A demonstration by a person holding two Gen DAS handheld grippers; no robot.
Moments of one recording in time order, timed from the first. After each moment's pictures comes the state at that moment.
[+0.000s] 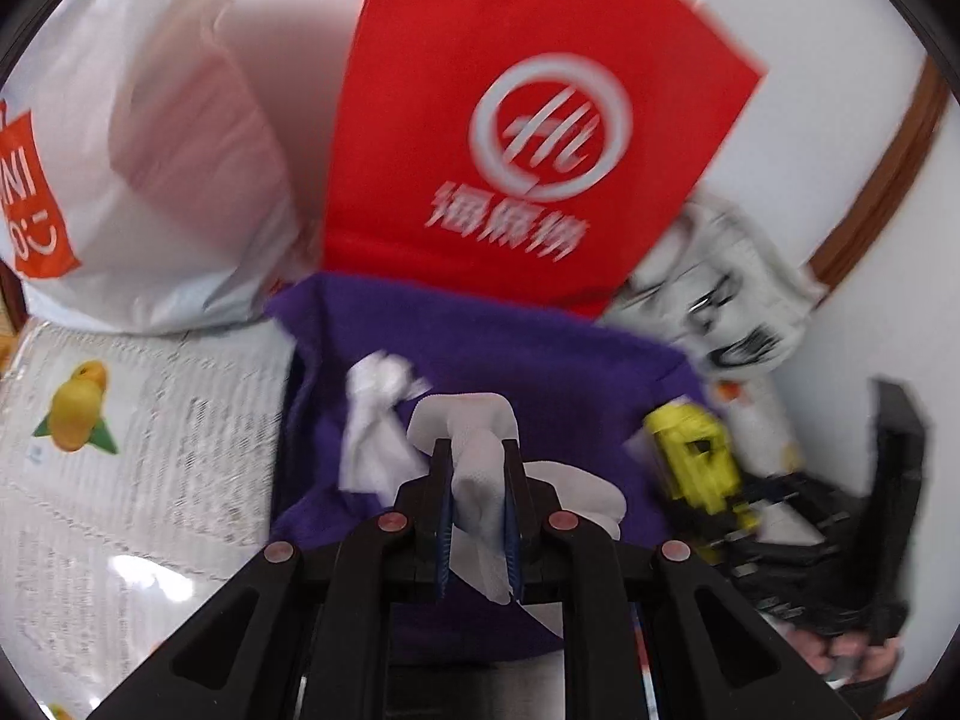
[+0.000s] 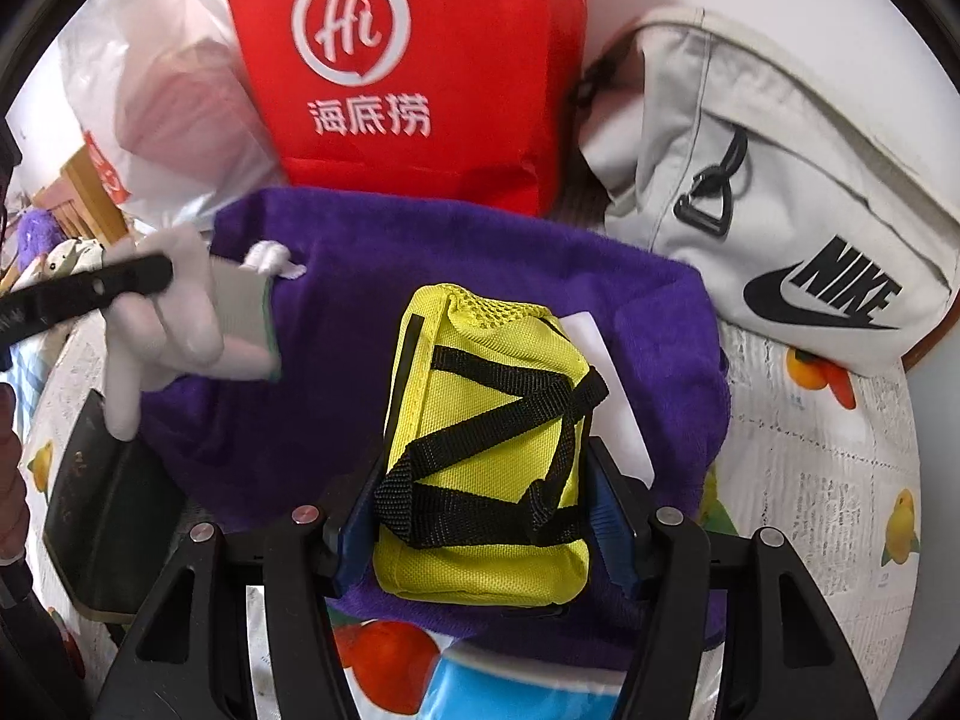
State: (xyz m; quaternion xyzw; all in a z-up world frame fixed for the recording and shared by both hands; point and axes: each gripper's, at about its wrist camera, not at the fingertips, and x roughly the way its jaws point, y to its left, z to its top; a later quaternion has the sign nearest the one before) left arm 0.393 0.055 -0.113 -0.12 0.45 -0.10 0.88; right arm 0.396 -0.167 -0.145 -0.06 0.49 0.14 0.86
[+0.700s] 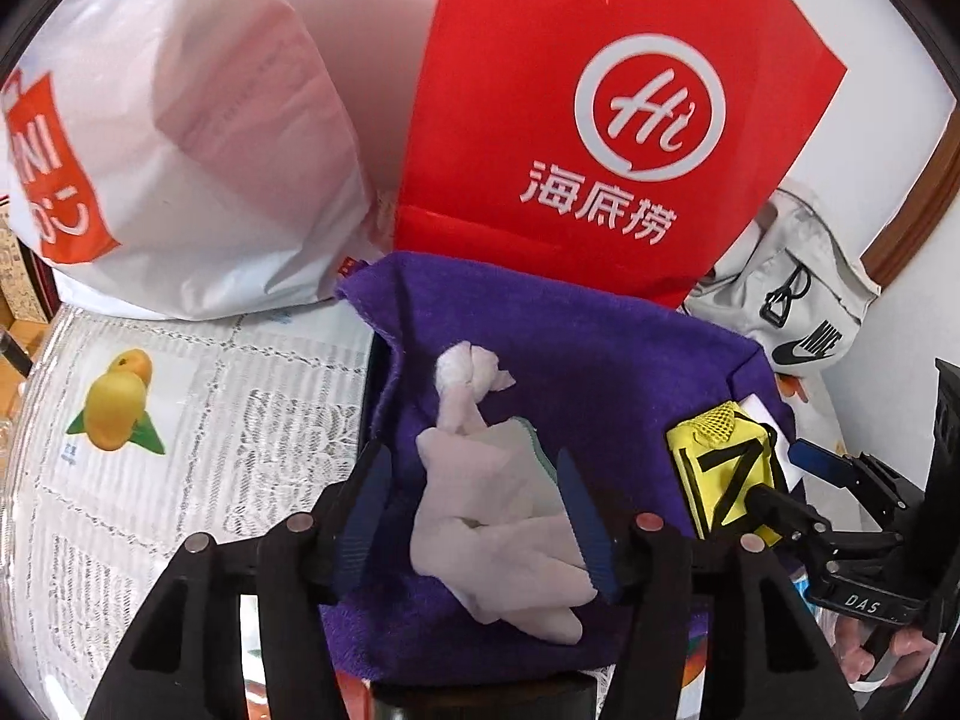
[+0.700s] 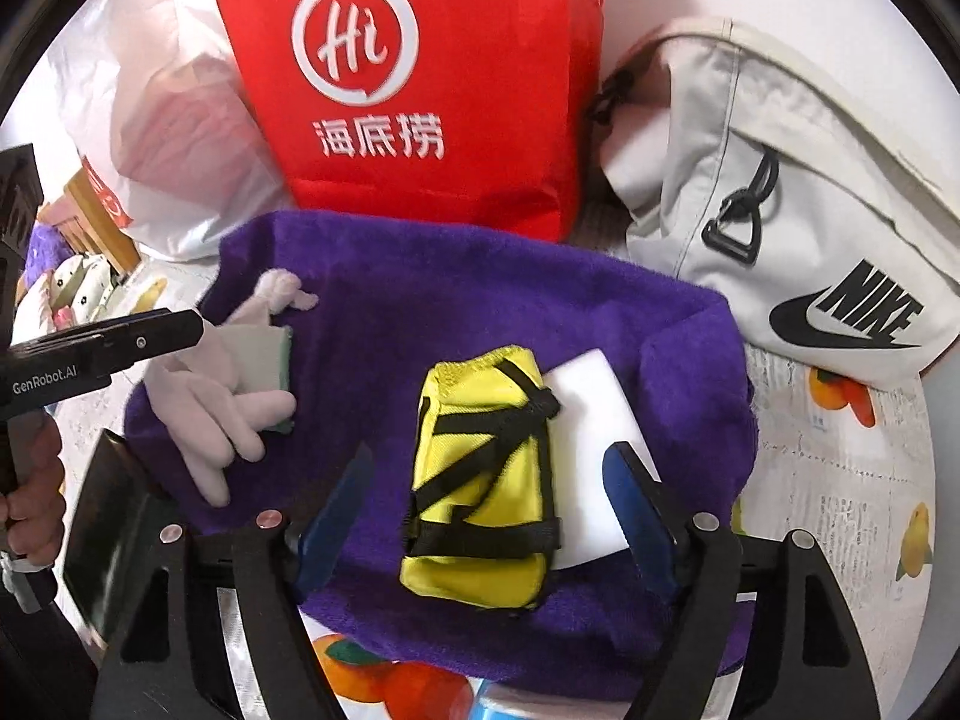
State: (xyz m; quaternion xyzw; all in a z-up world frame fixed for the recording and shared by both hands) left arm 0.406 0.076 -0.123 -0.12 0.47 -0.06 0.87; right arm 0.408 -0.154 -0.132 -0.04 0.48 0.15 0.86
